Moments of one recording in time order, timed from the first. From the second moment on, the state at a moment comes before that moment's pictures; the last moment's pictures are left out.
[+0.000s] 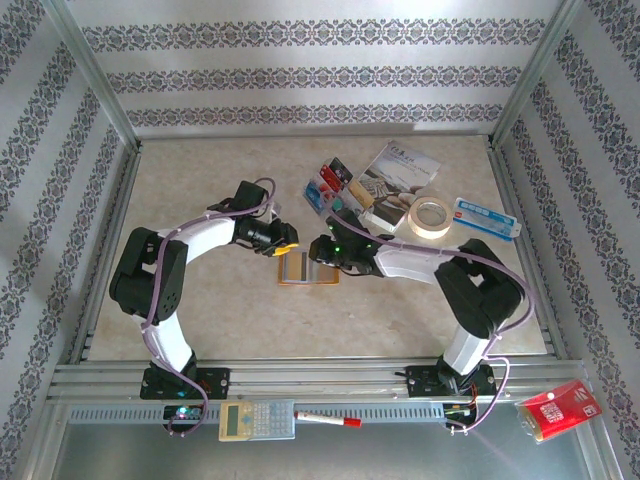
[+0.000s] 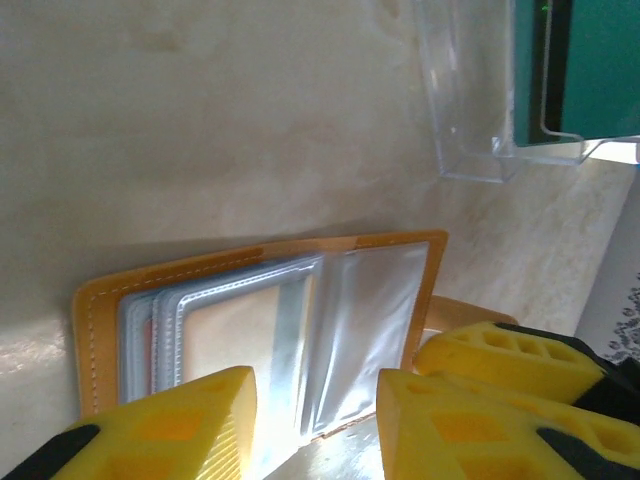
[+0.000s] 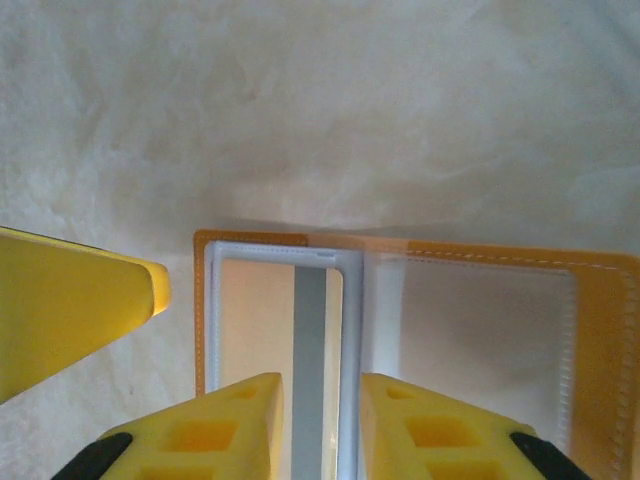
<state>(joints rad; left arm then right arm) -0.33 1.79 1.09 -0.40 0.60 -0.69 0.69 1.73 0.93 -0.04 -0.18 0.91</state>
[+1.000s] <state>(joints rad) -0.33 1.85 1.06 -0.43 0.59 -0.65 0.67 1.86 0.94 0.03 -0.30 0.95</state>
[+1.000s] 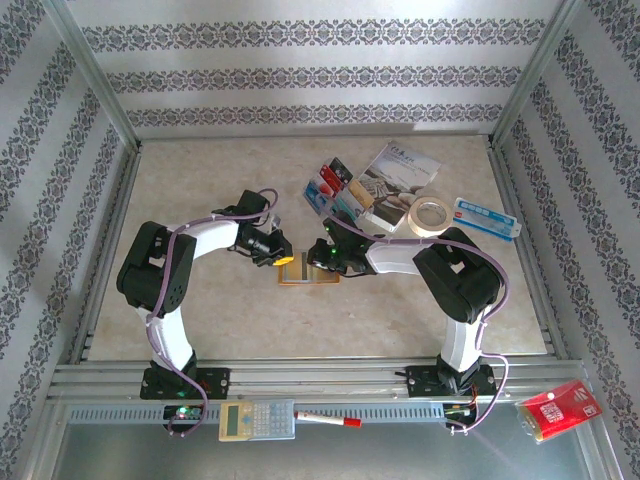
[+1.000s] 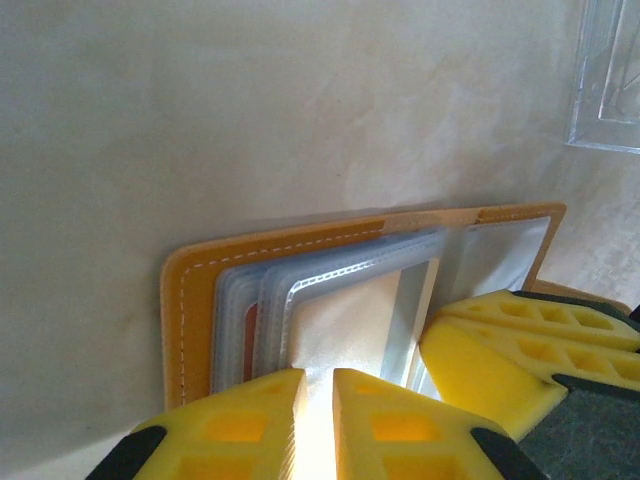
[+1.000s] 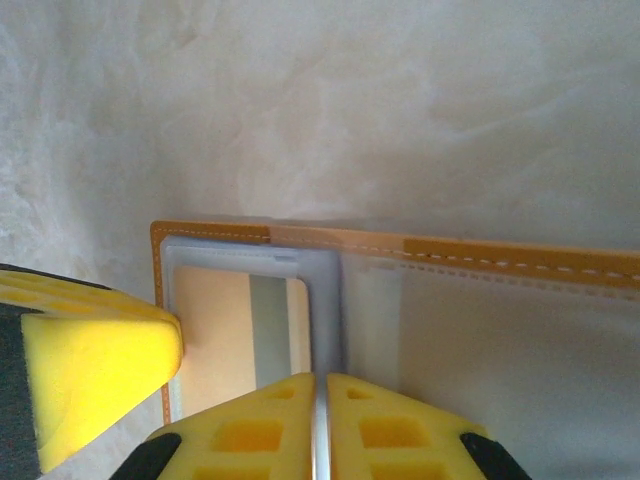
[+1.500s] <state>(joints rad) -0.33 1.85 1.04 -0.40 0.59 -0.61 0.64 1.86 0.87 0.16 -0.35 1.00</state>
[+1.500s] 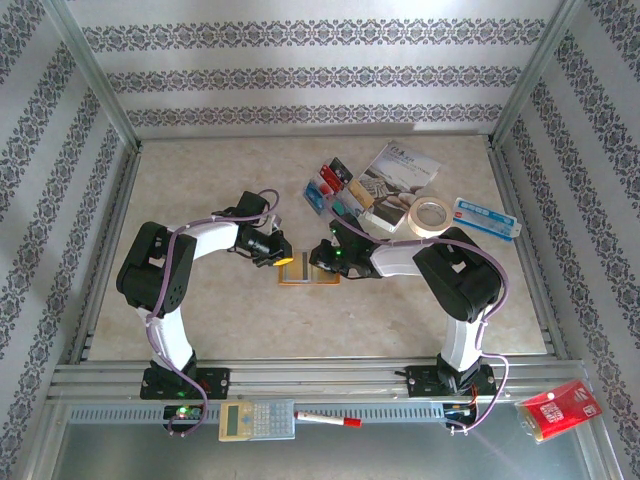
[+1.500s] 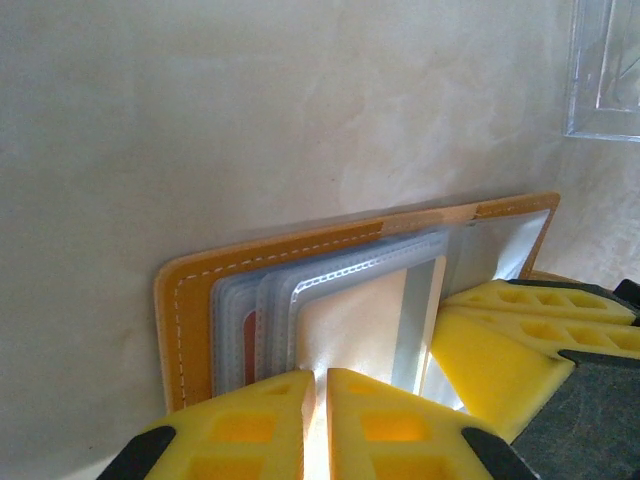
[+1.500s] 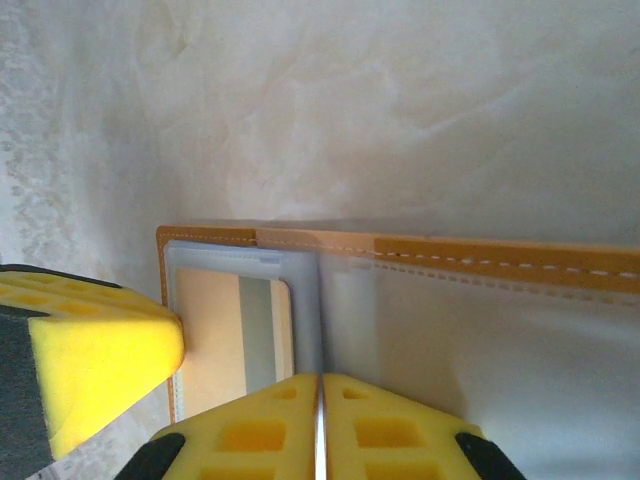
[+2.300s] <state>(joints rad) -0.33 1.85 1.04 -0.40 0.59 -0.61 0.63 1.87 0.82 0.28 -0.40 1.03</state>
